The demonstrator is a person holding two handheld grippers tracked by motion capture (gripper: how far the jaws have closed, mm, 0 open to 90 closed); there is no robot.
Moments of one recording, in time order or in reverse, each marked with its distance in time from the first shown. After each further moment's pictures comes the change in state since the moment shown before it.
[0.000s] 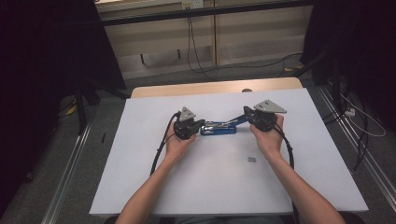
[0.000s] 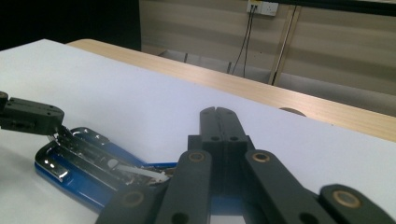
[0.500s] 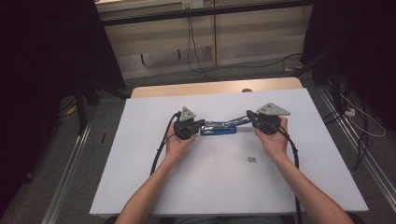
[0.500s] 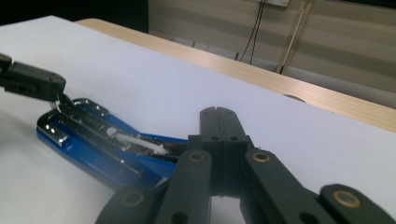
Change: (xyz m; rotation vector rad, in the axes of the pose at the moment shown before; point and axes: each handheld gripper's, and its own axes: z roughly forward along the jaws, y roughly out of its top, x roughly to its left) left arm 0.000 0.000 0.000 -0.001 0.002 0.005; right arm -0.010 -0.011 -0.008 0.043 0.039 -0.050
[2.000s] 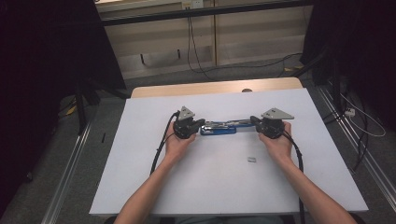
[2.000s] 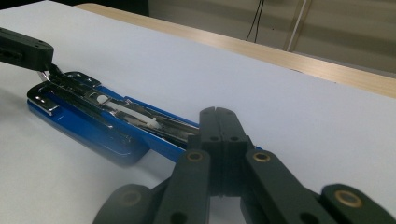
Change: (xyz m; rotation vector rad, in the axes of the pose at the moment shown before) left arm 0.002 0.001 -0.001 -0.009 -0.015 -0.023; right arm -0.010 -0.022 -0.001 0.041 0.016 0.036
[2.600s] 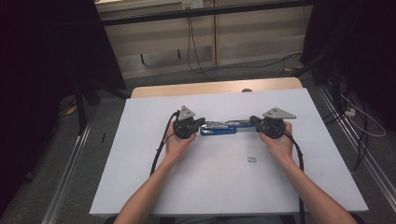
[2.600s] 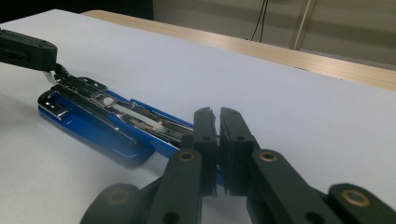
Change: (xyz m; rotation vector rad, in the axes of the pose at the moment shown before) left arm -0.003 0.003 -0.003 -0.024 0.013 0.010; right arm -0.003 0.000 -0.002 -0.009 0.026 0.035
